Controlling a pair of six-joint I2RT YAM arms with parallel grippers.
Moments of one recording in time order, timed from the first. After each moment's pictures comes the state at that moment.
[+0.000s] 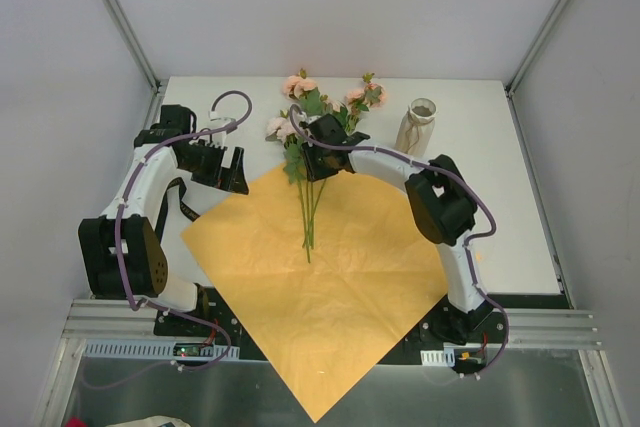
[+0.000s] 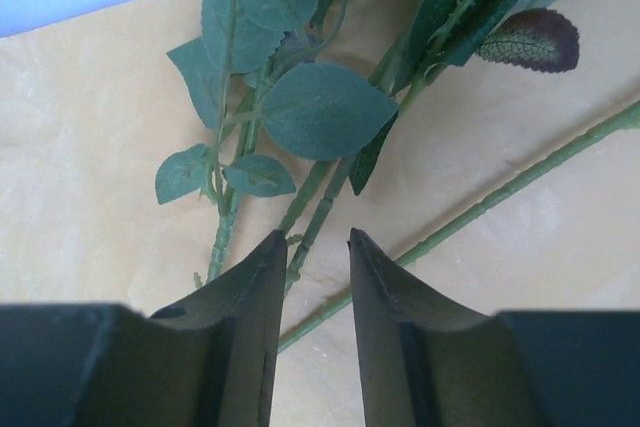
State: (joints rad) left arm 0.05 1.47 1.18 -0.92 0.62 0.29; right arm 0.73 2.15 1.64 -0.43 -0.05 0.26
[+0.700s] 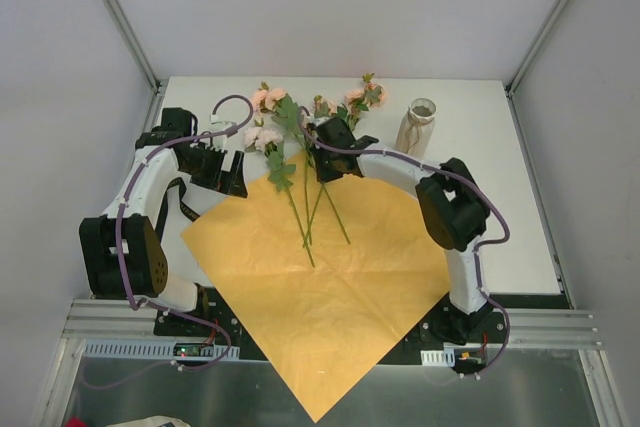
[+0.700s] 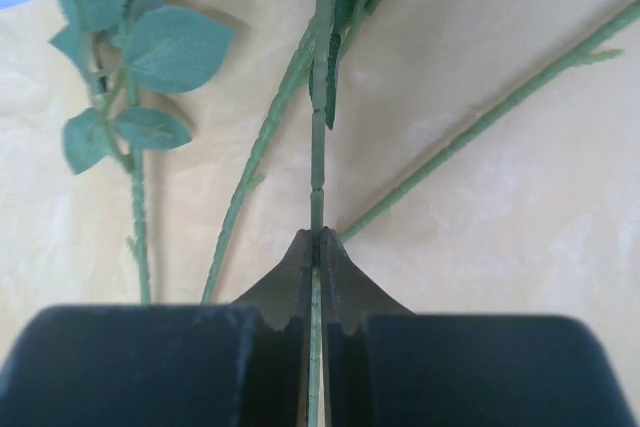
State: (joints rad) left arm 0.05 1.47 1.15 -0.91 0.59 0.31; right arm 0.72 2.09 1.55 -0.40 -0.02 0.27
